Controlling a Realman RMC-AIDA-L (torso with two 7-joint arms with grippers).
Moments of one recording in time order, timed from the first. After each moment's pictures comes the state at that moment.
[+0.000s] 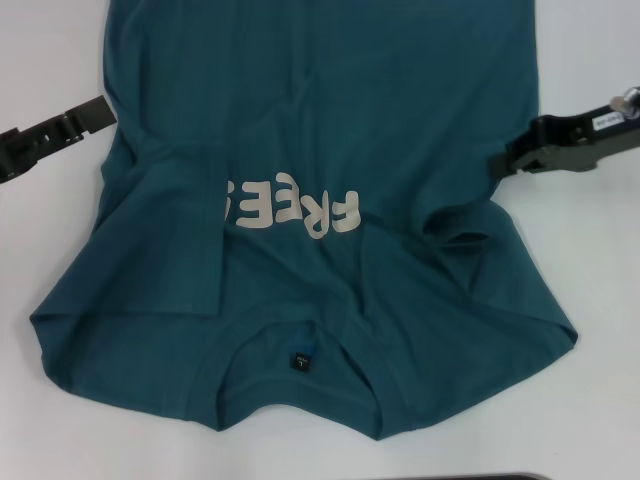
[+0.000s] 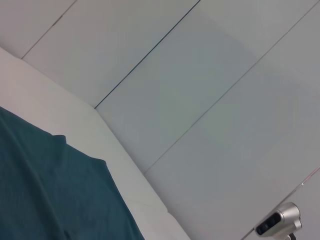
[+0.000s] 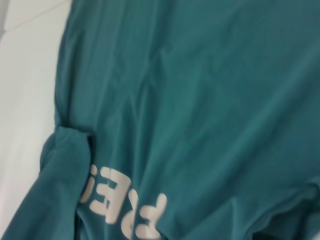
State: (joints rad) left arm -0.38 -2.14 -2.87 -0.83 -1.14 1.85 -1.90; right arm 0.73 1.94 -0.71 -0.62 -2.42 -1.50 2.51
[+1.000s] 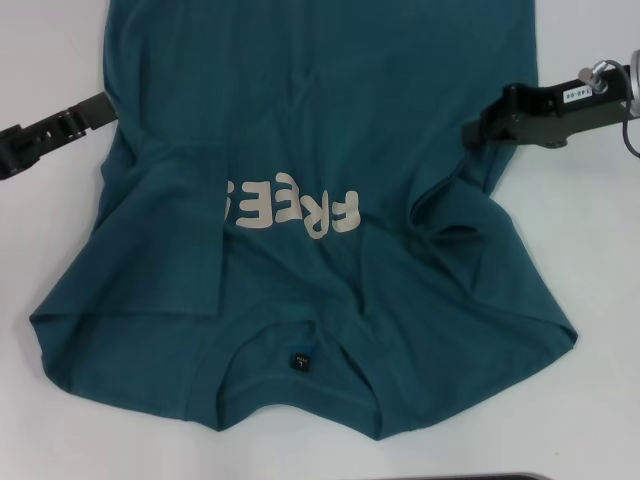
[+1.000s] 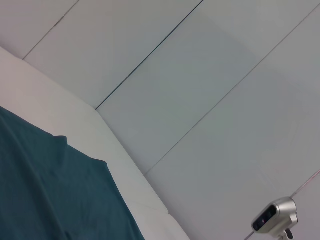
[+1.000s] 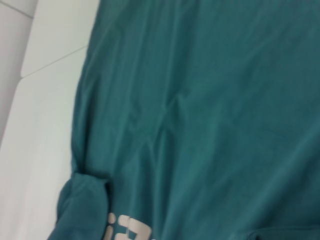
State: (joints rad) left arm -0.39 -2.14 -2.88 -0.83 -1.14 1.84 -1.90; right arm 0.74 1.97 -0.70 -0.61 -2.37 -1.41 2.57
